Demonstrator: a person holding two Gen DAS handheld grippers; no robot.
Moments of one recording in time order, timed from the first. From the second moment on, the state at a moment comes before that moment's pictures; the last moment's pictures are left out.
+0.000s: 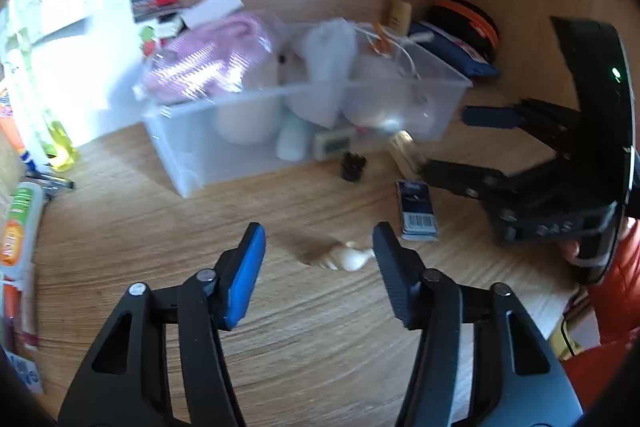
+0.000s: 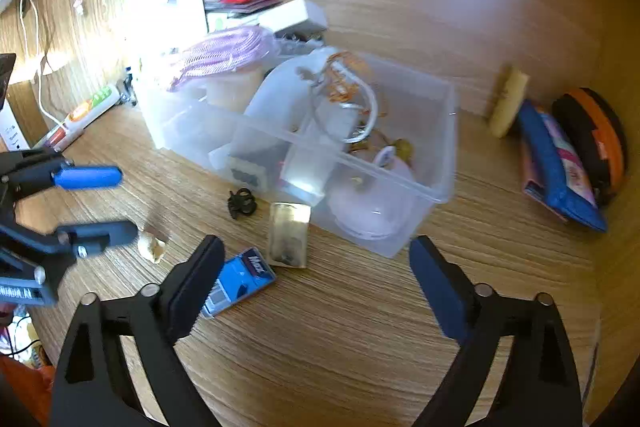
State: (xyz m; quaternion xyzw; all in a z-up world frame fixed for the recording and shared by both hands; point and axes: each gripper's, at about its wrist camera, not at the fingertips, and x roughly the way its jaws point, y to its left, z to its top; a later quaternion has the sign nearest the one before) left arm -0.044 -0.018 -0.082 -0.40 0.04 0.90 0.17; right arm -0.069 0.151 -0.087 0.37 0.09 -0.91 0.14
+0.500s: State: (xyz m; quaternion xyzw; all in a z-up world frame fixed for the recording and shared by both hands) left arm -0.054 -0.010 -0.098 -0.45 0.03 0.87 0.21; right arm -0.101 0.143 -0.108 0.44 0.06 -0.88 0.17
